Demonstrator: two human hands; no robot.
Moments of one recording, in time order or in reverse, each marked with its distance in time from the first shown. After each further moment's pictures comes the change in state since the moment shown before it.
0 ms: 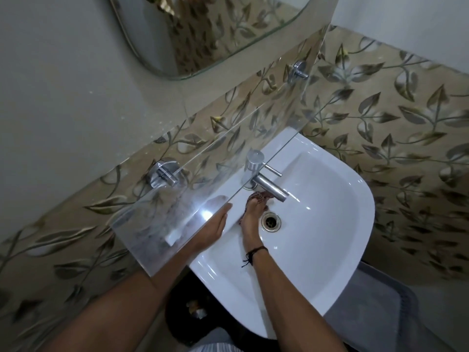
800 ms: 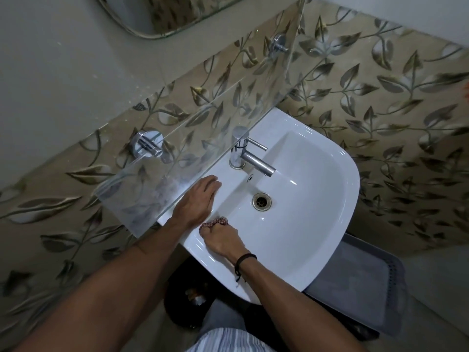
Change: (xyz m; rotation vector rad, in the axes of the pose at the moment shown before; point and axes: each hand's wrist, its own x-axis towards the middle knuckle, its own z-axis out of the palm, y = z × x) left_hand 0.001 -0.003 -0.009 0.061 0.057 0.029; right_hand -0.123 -0.012 -0.029 -1.018 -0.657 -0.192
